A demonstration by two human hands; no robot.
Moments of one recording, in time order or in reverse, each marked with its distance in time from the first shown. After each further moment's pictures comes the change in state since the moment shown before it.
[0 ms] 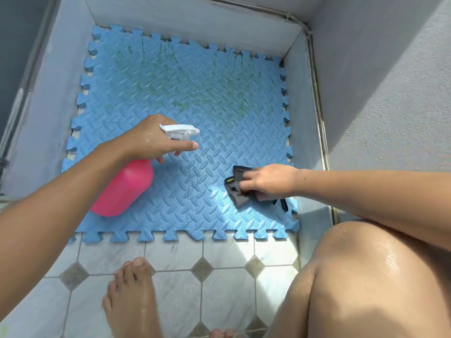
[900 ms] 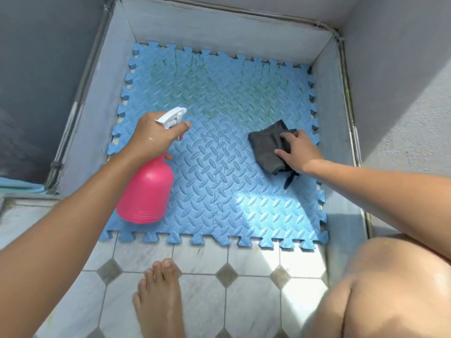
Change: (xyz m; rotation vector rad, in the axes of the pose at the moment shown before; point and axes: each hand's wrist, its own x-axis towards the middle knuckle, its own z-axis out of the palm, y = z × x) left_hand -0.014 -0.031 -0.032 -0.211 0.430 -0.149; right_hand 0.049 0.067 0.013 0.581 0.474 0.901
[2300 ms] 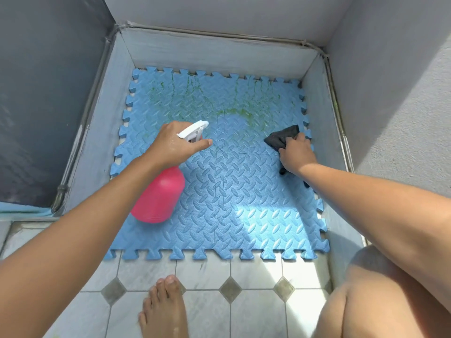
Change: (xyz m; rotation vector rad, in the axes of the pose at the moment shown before) left_hand 0.018 0.030 0.021 0.266 -0.078 0.312; right_hand 0.021 -0.012 -0.010 -0.086 0.102 0.169
